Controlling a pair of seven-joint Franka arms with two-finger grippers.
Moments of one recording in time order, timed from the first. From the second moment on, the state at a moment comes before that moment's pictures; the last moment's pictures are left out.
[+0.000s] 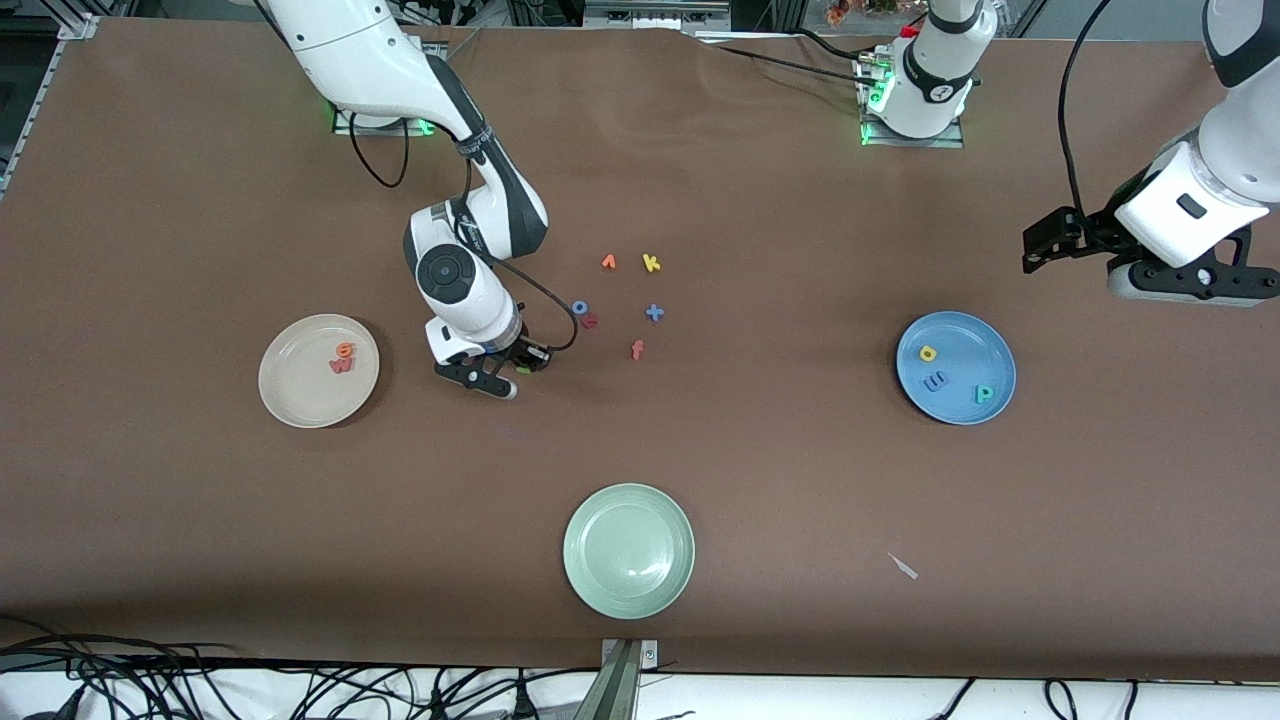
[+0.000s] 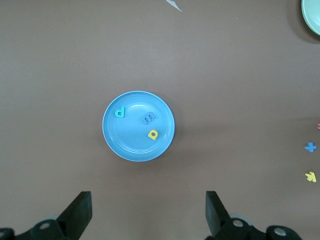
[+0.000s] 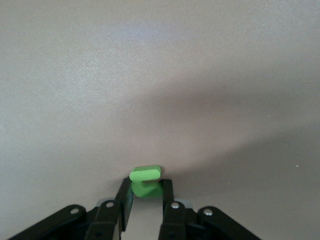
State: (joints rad) left arm -0.04 0.03 -0.05 -1.64 -0.01 1.61 -0.03; right arm 0.64 0.61 -0.11 -1.91 0.22 2.54 0.72
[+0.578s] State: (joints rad) left arm -0.04 0.03 -0.05 -1.64 -0.01 1.61 -0.03; right arm 0.63 0.58 -0.16 -1.84 0.22 2.36 0.63
